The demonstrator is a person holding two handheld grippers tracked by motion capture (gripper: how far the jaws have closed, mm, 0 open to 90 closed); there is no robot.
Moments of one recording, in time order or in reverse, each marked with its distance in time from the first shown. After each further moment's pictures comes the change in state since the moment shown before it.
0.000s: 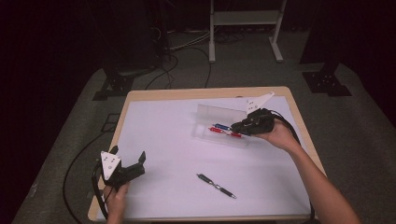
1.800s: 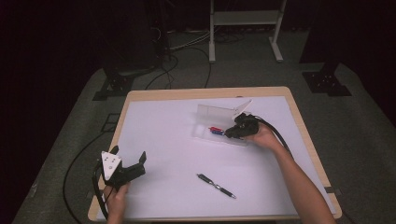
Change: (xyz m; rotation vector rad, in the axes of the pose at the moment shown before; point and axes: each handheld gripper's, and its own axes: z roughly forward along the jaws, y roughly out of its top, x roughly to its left) left arm -0.001 0.000 0.001 0.002 -0.004 0.002; right arm -0.044 -0.037 0.082 0.151 -0.024 0.084
